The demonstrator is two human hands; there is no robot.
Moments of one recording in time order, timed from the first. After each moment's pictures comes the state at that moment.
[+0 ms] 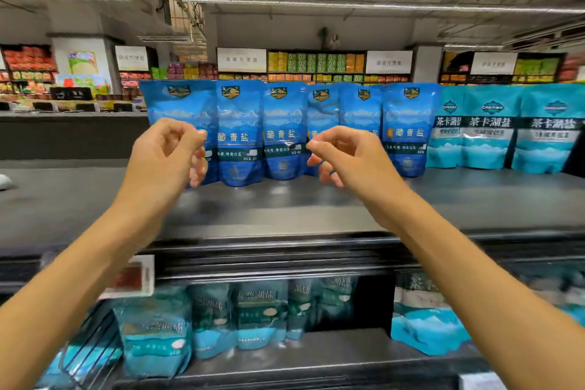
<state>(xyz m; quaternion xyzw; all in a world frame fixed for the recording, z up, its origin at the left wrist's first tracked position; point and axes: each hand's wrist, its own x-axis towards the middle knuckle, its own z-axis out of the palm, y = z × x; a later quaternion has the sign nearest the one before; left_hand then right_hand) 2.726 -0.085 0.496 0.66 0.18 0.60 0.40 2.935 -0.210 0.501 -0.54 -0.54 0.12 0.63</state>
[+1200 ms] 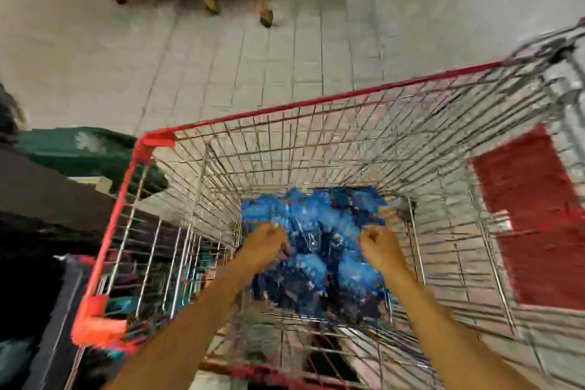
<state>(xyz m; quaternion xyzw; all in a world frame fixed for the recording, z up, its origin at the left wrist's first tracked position) 3.191 -0.804 -0.083 0.80 0.05 -0.44 0.40 3.067 -1.001 -0.125 -0.72 0.47 0.11 0.50</state>
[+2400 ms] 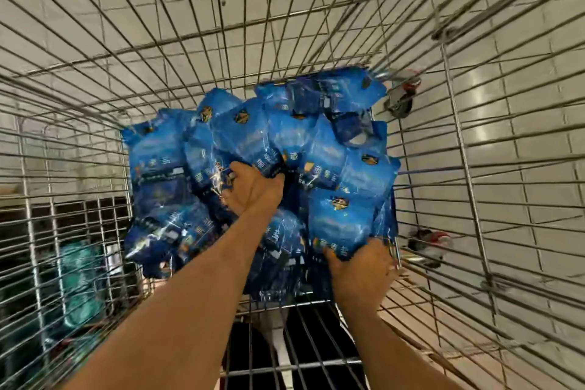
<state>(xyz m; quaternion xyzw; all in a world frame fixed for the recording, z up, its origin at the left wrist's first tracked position) 3.193 -0.910 -0.445 0.92 0.10 -0.36 0.13 2.994 -0.932 -0.426 -0.70 0.66 0.15 0.22</state>
